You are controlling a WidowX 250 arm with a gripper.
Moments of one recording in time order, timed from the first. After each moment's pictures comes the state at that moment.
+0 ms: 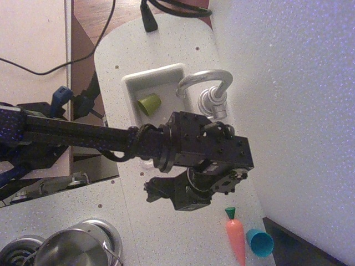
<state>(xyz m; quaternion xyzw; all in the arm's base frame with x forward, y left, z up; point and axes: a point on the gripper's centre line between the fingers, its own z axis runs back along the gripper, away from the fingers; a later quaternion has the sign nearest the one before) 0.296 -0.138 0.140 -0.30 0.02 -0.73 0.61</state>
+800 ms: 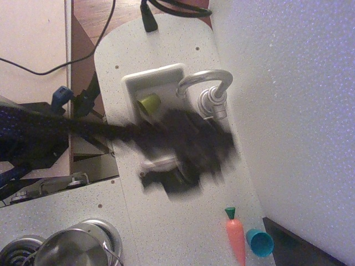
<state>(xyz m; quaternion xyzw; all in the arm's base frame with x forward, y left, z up) 0.288 -0.091 0.139 -0.24 0.00 -0.70 0.67</state>
